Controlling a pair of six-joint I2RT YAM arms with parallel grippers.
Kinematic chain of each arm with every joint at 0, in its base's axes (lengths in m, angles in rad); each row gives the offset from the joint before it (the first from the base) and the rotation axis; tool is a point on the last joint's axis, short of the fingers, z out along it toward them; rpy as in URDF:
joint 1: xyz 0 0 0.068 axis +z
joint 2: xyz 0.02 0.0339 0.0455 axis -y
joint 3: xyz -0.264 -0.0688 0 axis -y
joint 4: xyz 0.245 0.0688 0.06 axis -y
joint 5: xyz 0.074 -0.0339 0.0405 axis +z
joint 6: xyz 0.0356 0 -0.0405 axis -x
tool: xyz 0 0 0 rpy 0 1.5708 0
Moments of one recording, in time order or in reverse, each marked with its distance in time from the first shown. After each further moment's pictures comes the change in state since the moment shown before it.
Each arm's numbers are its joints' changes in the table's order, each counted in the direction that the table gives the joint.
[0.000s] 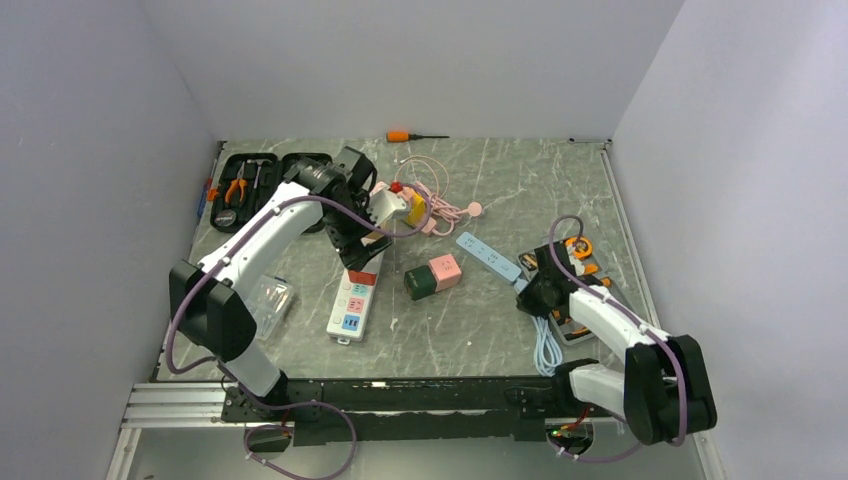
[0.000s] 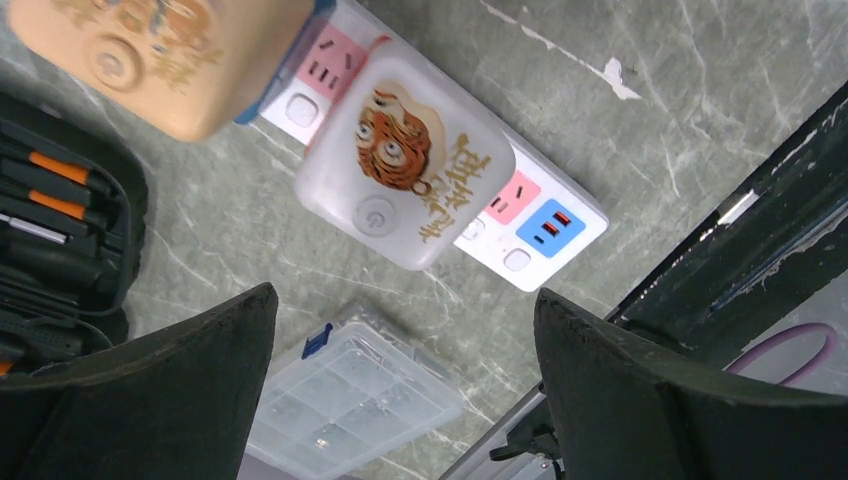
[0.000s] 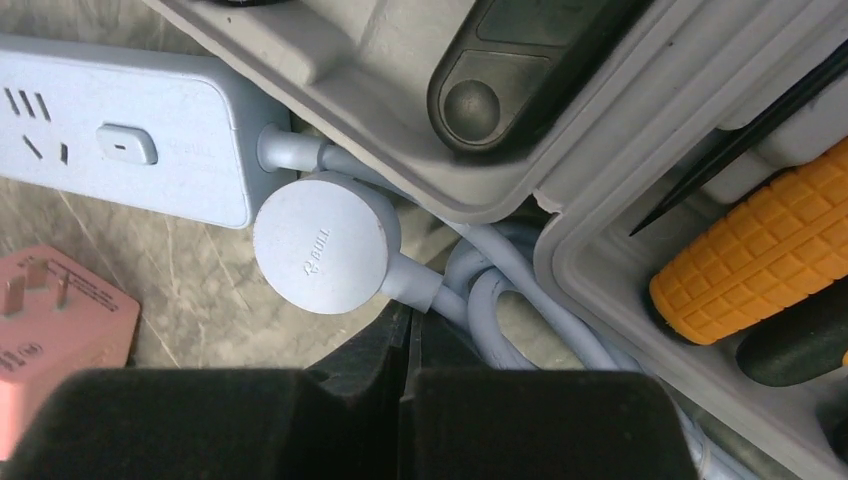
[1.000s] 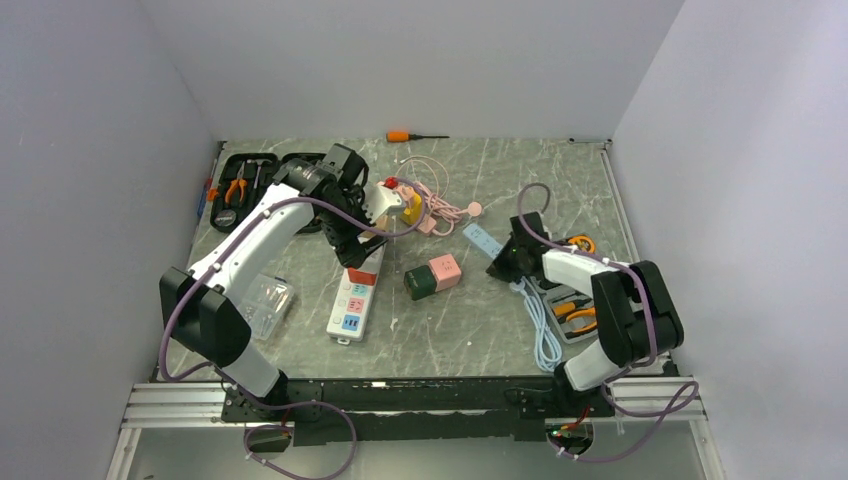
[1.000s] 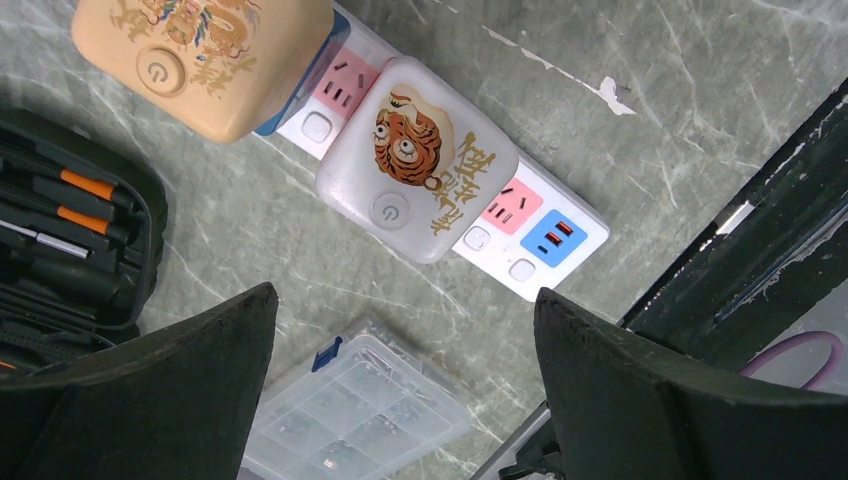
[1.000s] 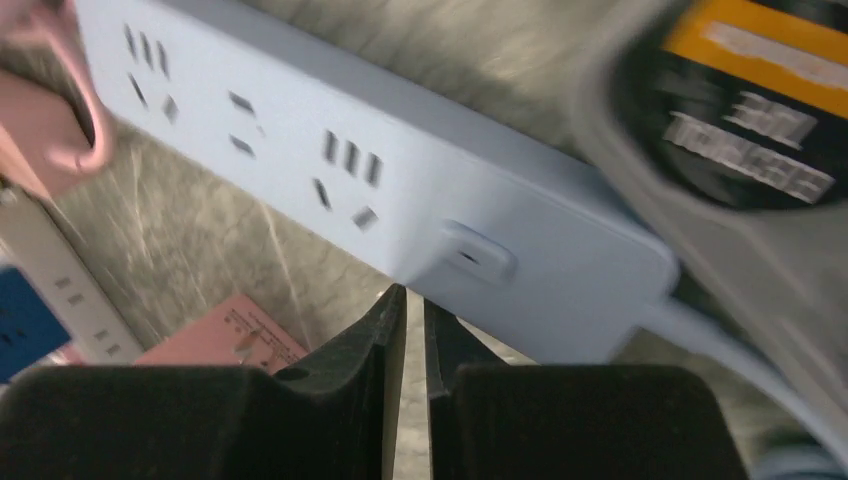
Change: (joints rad) left arm 0.030 0.052 -0.049 0.037 -0.041 -0.037; right arm 0.101 -0.419 0.266 0.246 0.117 0.023
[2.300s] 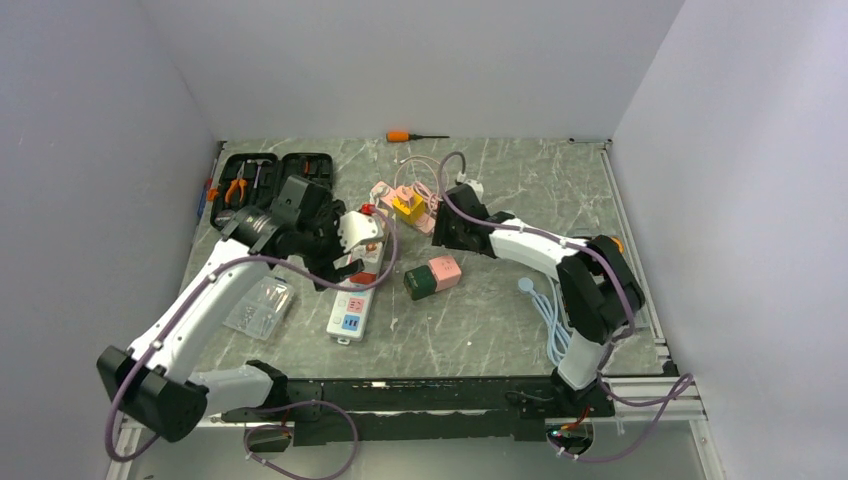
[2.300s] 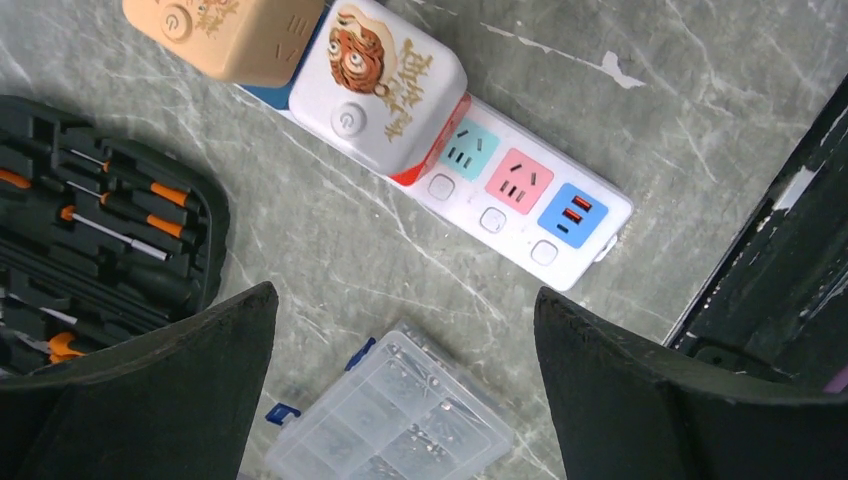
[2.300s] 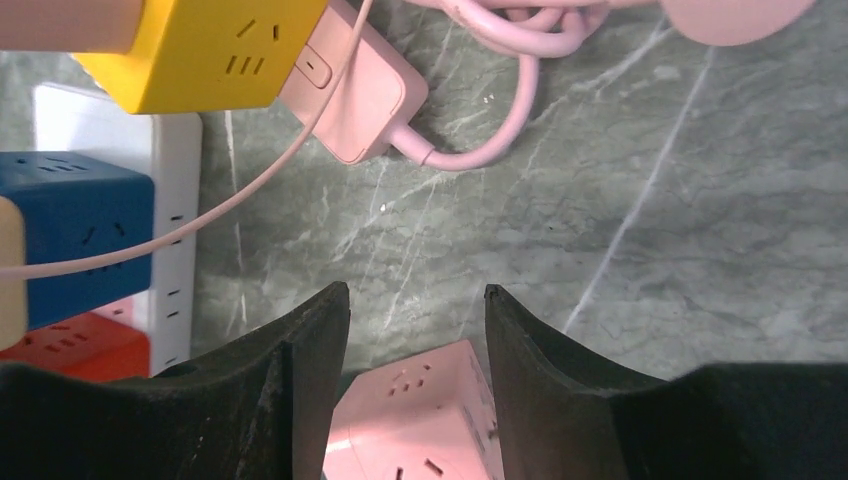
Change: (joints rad) left arm 0.022 0.347 -0.279 0.156 -0.042 -0.150; right arm 0.275 -0.172 0.381 -0.027 -0.202 0.260
